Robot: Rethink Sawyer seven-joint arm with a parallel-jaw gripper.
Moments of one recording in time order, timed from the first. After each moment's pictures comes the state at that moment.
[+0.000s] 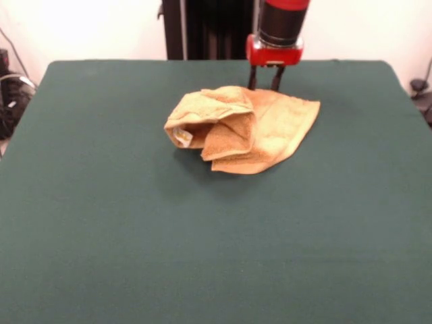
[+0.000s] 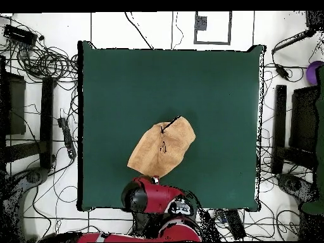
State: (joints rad) arm 0.02 -0.44 -0.13 2.09 -0.03 -0.03 1.57
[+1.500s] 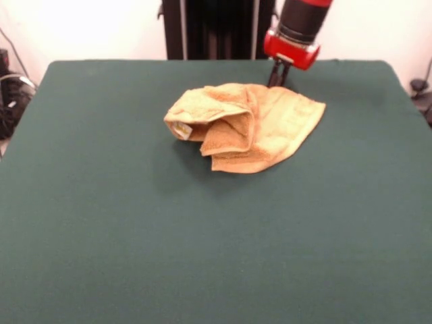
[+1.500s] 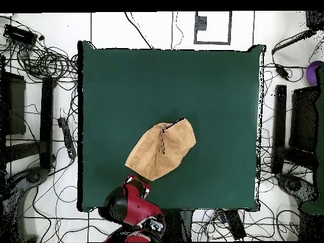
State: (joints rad) arm 0.21 -0.42 -0.13 2.25 0.45 -0.28 2.01
